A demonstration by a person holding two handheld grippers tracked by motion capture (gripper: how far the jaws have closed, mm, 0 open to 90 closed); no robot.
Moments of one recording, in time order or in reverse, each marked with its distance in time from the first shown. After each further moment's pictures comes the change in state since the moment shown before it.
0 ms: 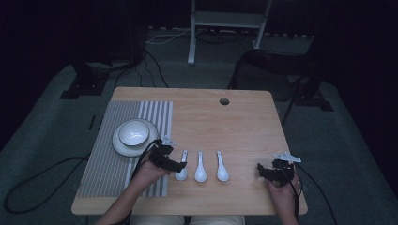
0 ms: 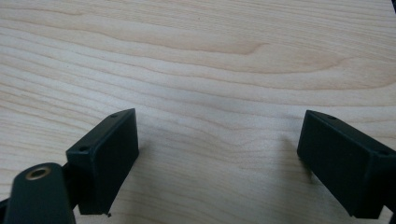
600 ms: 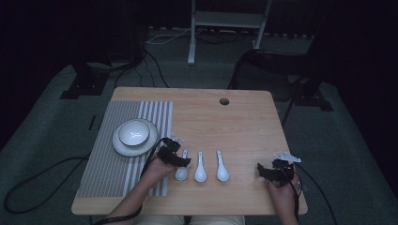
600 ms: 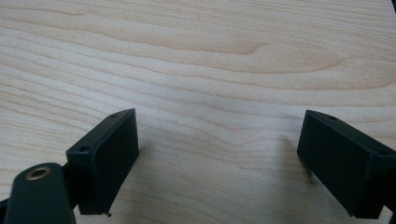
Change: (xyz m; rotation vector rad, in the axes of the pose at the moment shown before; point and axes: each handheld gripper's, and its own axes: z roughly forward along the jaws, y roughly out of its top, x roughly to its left) left arm 0.001 0.009 0.035 0.063 0.042 -0.065; right arm 0.000 0.000 0.000 0.000 0.000 0.000
